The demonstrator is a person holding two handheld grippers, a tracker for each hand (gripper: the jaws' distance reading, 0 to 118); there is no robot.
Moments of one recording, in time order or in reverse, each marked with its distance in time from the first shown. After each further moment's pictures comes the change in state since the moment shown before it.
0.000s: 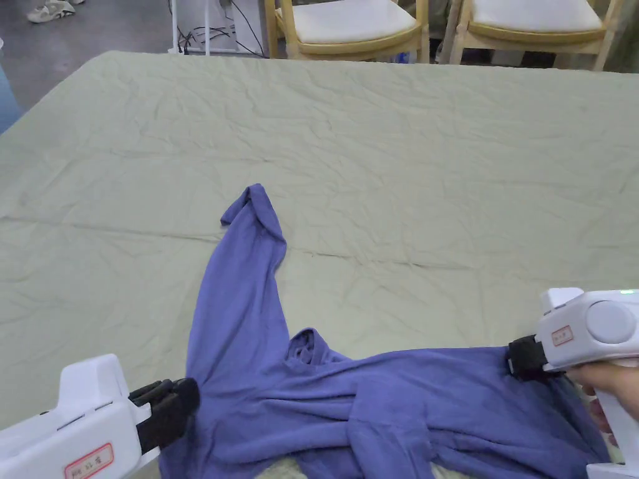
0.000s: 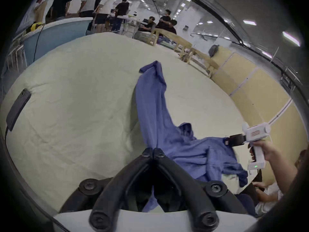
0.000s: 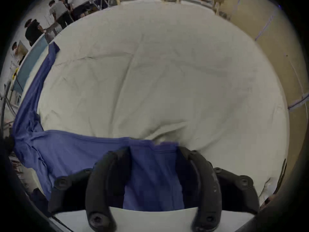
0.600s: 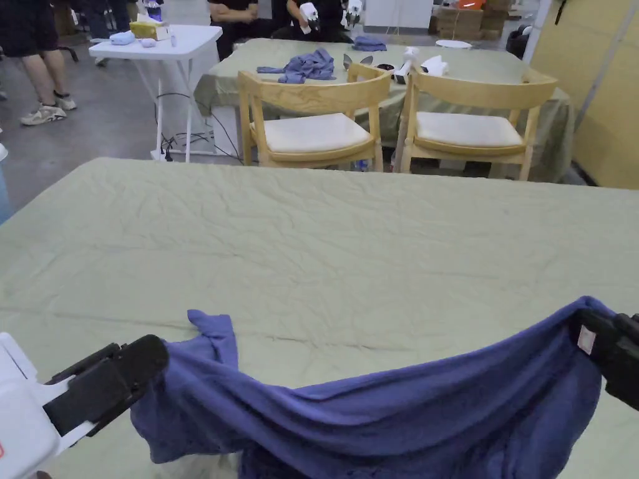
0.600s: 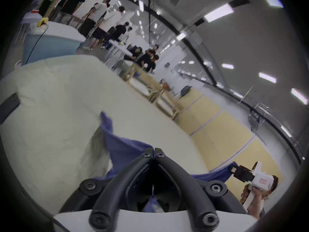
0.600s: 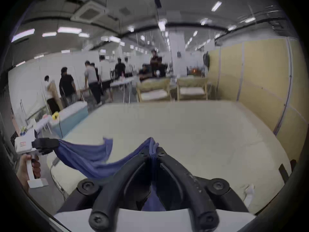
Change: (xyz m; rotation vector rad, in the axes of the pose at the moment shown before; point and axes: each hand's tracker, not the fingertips) left arm 0.065 0.067 0.125 0.370 -0.350 0.159; right arm 0.020 -0.126 0.329 0.890 0.126 -0.117
